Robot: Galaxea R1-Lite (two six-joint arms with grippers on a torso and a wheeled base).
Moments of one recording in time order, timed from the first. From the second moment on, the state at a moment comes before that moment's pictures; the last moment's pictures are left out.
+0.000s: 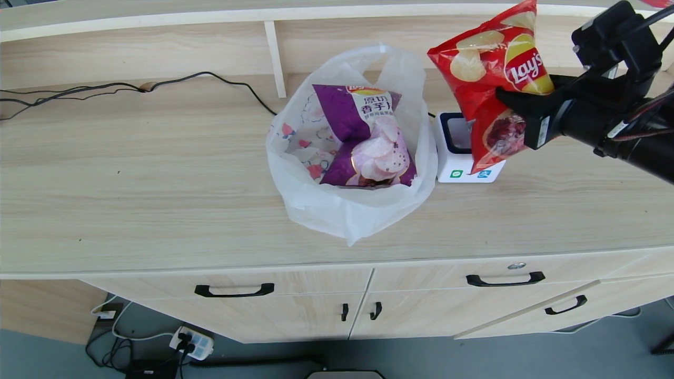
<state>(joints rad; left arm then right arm) 0.00 0.00 0.00 -0.03 0.00 0.02 0.28 1.55 -1.08 -0.65 0.11 -0.53</state>
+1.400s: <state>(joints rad) 0.00 0.00 0.00 -0.03 0.00 0.02 0.45 1.32 -1.04 -0.45 -0.31 0.10</state>
